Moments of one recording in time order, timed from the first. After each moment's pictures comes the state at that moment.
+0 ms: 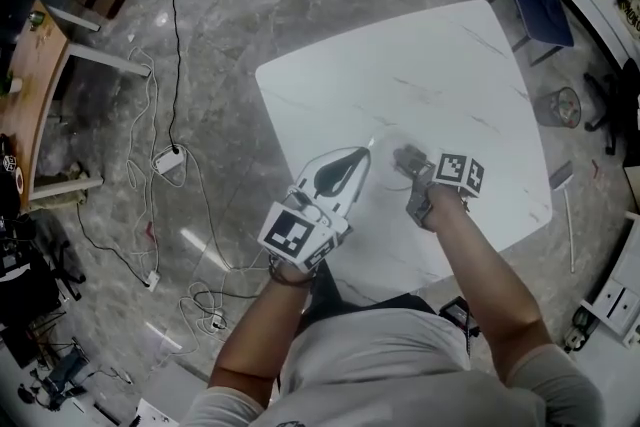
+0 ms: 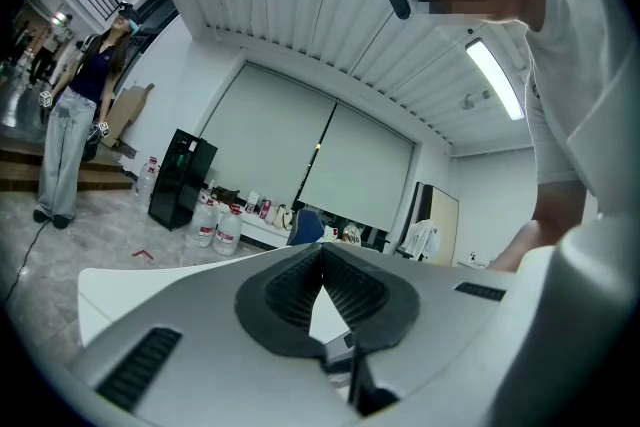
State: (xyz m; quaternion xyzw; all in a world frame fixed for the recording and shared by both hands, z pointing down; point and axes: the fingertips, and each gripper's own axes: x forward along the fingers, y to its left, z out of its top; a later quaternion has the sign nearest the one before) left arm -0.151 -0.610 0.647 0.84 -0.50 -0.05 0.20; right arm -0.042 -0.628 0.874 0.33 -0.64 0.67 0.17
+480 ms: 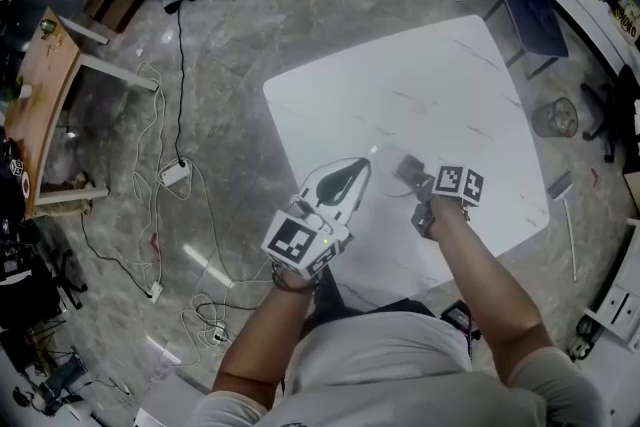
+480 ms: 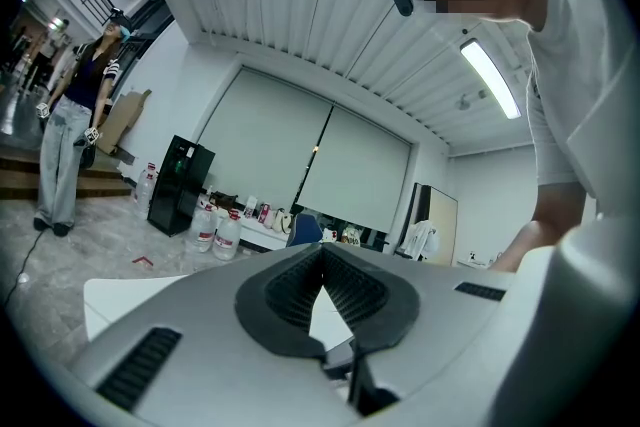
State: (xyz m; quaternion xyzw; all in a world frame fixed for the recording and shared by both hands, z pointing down) left arm -0.147 -0.594 0.618 0.84 -0.50 -0.05 0.18; right arm -0.016 -0.615 0.860 0.36 -0.65 0.63 0.22
